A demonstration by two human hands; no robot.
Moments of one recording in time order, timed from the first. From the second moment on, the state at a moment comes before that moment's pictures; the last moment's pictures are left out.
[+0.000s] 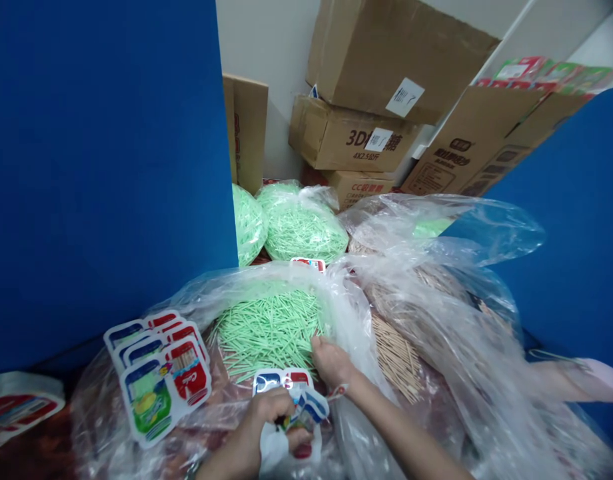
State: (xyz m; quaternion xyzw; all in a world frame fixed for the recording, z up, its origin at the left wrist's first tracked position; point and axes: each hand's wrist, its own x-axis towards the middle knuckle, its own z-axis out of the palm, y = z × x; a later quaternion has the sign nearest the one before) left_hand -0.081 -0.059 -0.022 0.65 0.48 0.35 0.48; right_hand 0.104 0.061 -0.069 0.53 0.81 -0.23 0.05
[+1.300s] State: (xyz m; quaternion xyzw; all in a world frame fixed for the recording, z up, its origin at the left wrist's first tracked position) left_hand -0.094 -0.033 -0.010 0.68 0.53 0.45 0.24; right_hand 0.037 0.015 0.036 0.34 0.73 -0.33 -0.50
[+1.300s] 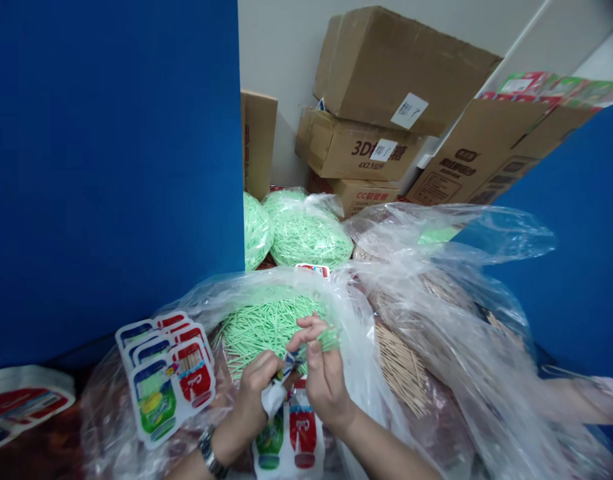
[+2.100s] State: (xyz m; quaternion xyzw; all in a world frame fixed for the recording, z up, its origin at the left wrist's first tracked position) left_hand -0.121 -0.030 -0.022 0.71 0.51 0.45 0.19; right_hand 0.067 0.041 0.044 0.26 0.91 -0.11 -0.32
